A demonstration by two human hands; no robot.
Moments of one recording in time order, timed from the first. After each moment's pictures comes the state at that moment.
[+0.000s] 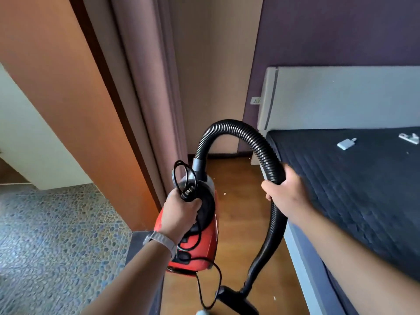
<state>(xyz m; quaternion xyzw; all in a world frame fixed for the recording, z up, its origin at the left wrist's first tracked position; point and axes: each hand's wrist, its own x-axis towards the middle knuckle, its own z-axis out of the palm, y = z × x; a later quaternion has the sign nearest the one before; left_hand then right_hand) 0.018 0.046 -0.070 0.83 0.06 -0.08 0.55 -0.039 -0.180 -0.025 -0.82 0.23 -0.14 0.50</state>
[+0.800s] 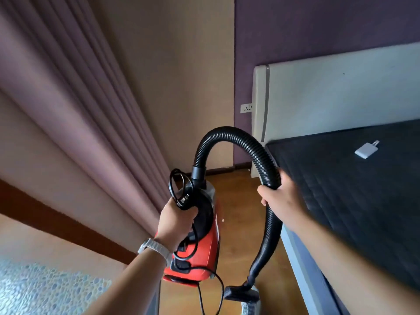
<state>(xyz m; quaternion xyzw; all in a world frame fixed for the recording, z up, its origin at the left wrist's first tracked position) 0.314 -0.163 -0.094 0.86 0.08 -0.10 0.49 0.248 -0.393 -0.070 -0.76 0.27 -0.09 0.58</state>
